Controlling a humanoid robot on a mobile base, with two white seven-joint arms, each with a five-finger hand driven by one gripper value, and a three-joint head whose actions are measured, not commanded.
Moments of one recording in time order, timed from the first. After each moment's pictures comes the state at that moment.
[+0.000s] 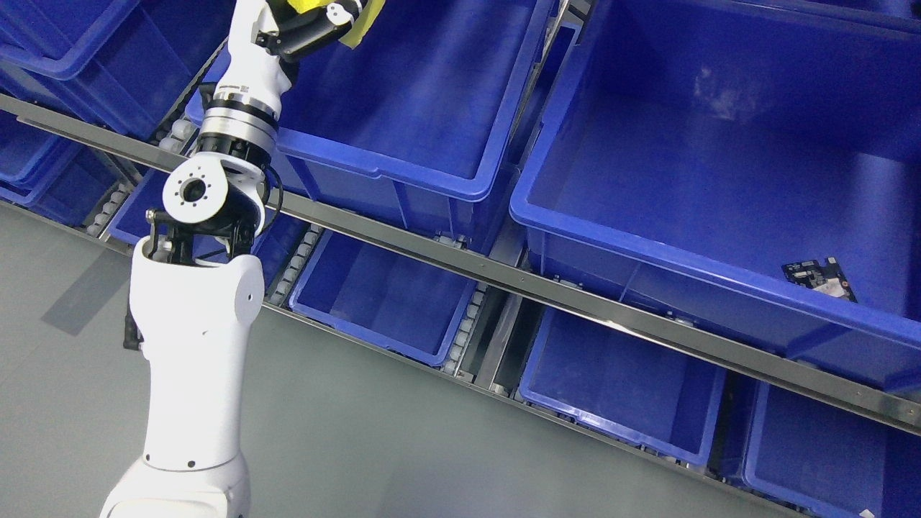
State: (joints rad) left arm -0.70 0.00 -0.09 -1.59 0.17 0.34 -0.03; right arm 0.00 0.00 -0.09 0.00 0.00 -0.10 0.02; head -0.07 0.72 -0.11
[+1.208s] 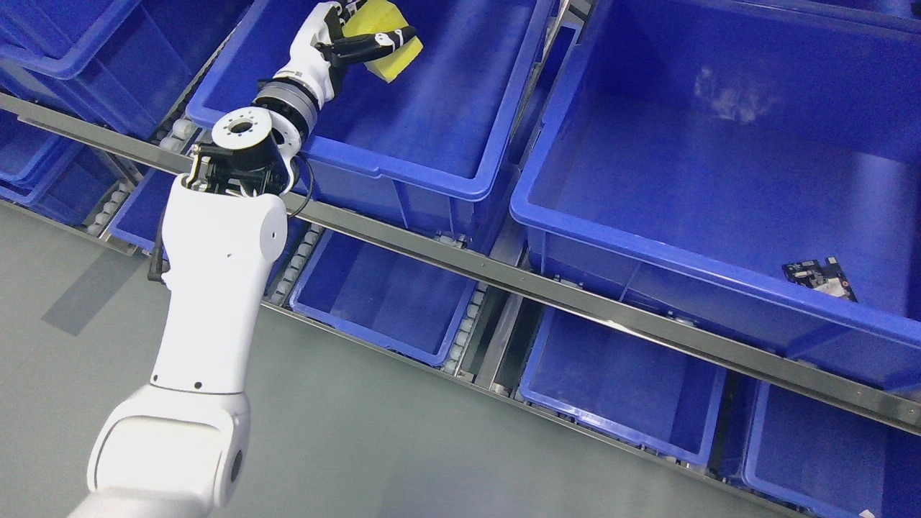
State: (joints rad) left arm -0.89 0.00 -0.15 -1.20 0.24 0.47 -0.03; right arm 0.00 0.00 -0.09 0.00 0.00 -0.10 0.02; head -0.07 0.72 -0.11
